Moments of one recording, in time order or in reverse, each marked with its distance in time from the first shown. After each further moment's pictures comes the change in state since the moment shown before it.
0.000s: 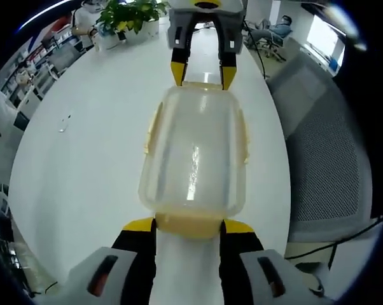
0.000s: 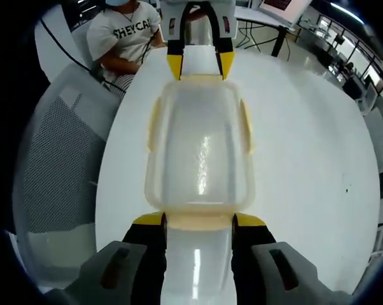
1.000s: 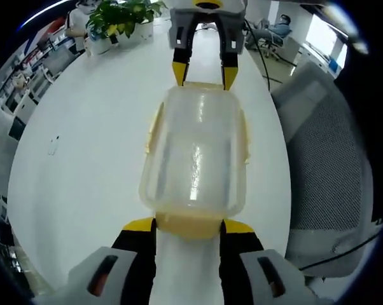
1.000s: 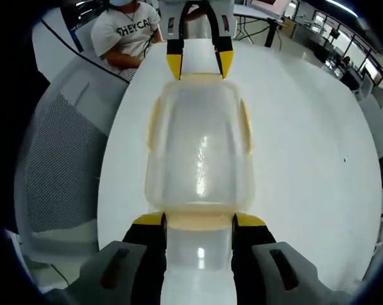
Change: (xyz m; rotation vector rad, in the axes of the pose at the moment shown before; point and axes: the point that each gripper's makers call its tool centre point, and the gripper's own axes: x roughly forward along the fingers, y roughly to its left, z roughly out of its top) left arm 0.030 -0.007 0.066 0.009 0.008 -0.012; right arm -0.025 0.002 -0.067 0.026 0.004 0.004
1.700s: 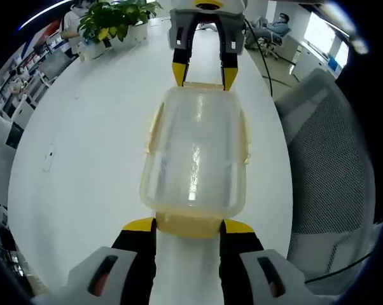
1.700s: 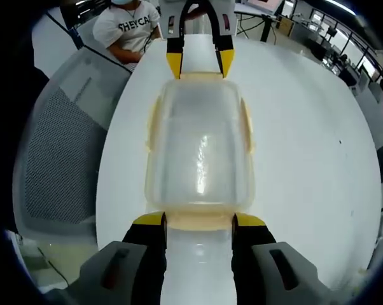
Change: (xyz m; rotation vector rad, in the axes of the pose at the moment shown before) left arm 0.020 -0.004 0.041 0.022 0.002 -0.005; right arm -0.012 0.001 -0.045 0.017 0.003 -0.012
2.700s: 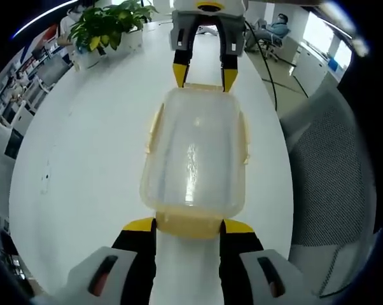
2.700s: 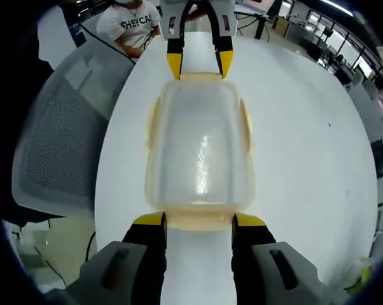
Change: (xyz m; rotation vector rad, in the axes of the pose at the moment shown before) left arm 0.018 -0.008 0.053 0.015 -0.021 0.010; right arm -0.023 0.002 -0.051 -0.003 -0.001 -0.036
